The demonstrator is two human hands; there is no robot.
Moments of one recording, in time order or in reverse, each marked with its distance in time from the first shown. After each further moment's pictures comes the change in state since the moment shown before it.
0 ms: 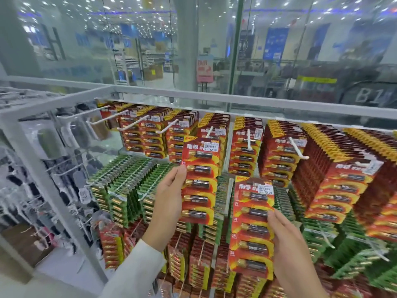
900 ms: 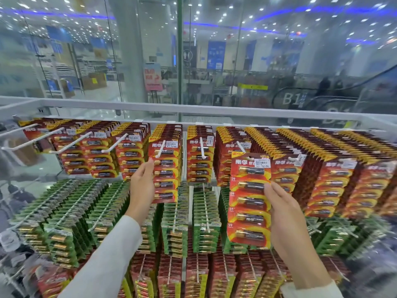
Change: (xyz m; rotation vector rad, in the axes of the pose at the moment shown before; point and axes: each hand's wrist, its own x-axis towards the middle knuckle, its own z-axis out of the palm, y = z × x) left_hand 0.099 -0.023 0.034 0.105 -0.035 0.016; right_hand -0.018 -0.071 -0.018 -0.086 0.164 -0.314
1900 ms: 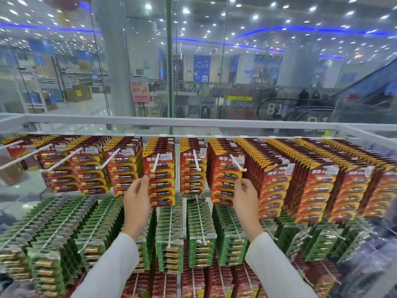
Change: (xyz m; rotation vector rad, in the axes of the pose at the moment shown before) left_hand 0.004 -0.011 -0.005 0.150 0.020 0.141; right_hand 0.083 0.038 0.044 -0.523 0.257 -0.215
